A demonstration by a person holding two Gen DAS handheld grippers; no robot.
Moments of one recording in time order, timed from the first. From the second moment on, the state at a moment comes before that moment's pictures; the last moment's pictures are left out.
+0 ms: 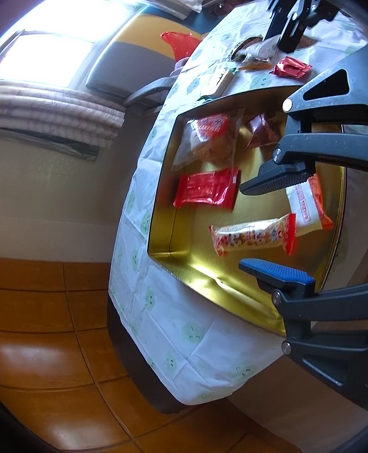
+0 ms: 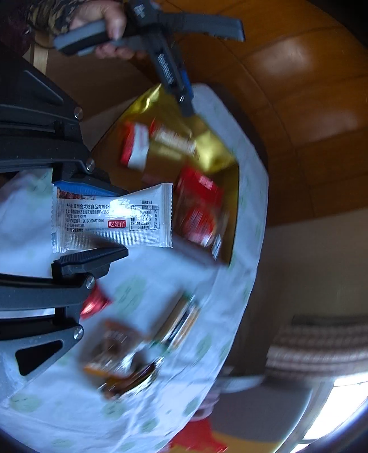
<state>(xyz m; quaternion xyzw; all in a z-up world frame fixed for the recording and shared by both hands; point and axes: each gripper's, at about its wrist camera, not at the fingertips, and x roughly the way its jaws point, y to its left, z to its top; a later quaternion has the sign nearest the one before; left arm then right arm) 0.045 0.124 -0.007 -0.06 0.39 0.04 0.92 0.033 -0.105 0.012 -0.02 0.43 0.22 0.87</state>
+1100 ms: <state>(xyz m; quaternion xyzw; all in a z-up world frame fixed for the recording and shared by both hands) 0.039 0.107 -0.005 -0.04 0.38 0.02 0.92 0.040 -0.044 -0.028 -0.05 0.45 0.22 0.86</state>
